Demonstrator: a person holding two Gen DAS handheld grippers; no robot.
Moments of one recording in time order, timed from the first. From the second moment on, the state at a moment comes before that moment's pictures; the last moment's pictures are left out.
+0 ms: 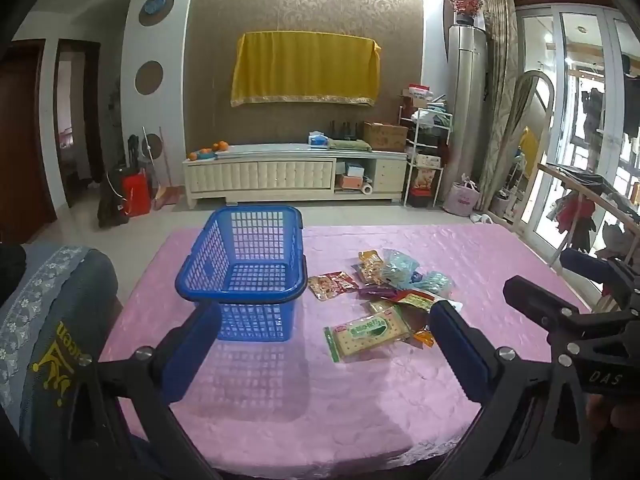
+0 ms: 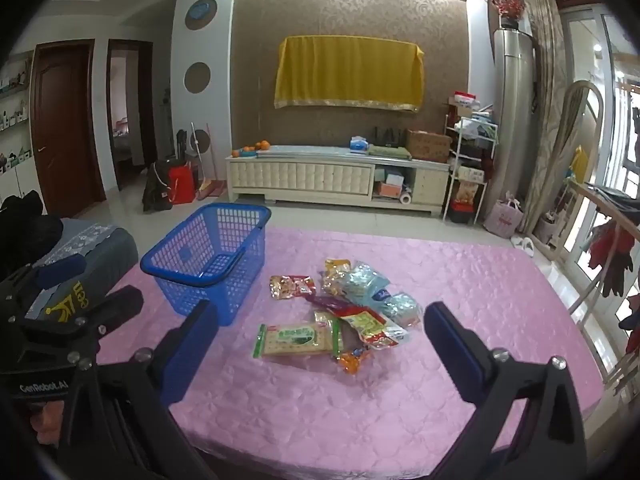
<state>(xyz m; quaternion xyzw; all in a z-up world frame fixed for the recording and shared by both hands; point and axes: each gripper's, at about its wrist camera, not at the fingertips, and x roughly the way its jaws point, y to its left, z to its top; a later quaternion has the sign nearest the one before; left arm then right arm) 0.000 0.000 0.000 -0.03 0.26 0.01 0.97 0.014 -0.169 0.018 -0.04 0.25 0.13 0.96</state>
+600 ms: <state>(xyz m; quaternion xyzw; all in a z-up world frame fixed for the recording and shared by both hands) 0.001 -0.003 -0.001 -0.03 0.26 0.00 0.97 0.014 -0.169 0.016 -0.05 0.24 0.13 0.96</state>
